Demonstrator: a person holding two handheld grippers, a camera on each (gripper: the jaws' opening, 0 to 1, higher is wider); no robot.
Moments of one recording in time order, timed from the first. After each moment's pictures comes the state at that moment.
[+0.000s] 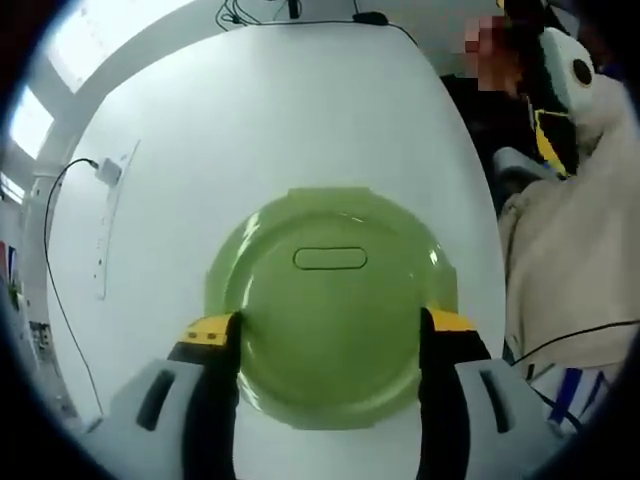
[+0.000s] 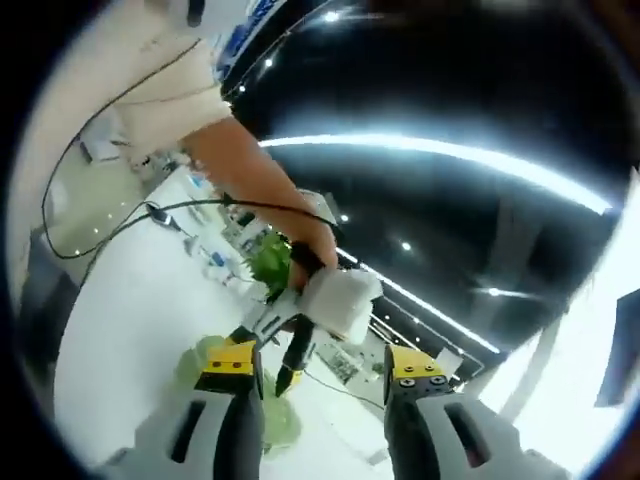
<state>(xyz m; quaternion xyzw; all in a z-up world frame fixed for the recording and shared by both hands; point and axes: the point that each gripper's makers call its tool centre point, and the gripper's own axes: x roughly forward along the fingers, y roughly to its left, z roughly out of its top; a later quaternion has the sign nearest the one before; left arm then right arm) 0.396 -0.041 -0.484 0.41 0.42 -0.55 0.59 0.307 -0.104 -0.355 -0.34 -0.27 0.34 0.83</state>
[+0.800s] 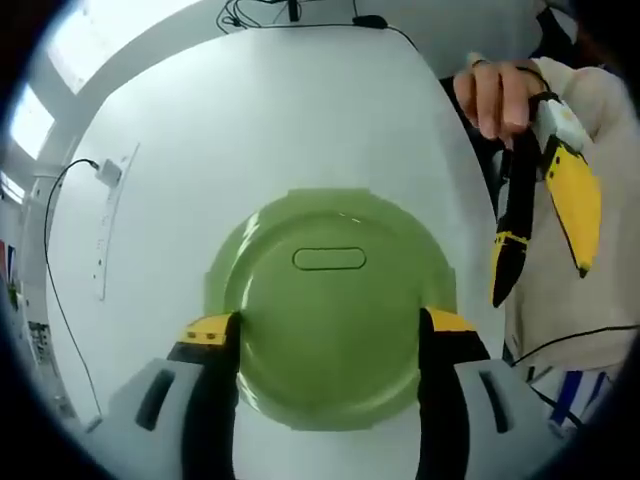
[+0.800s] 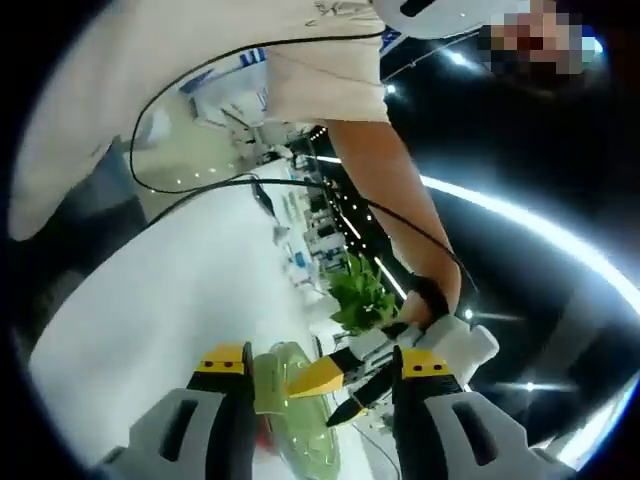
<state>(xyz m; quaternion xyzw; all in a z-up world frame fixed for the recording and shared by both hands) 0.397 -0.043 -0.484 0.41 0.42 -0.55 0.59 0.284 -0.040 -0.424 -0.49 -0.34 0.42 0.68</state>
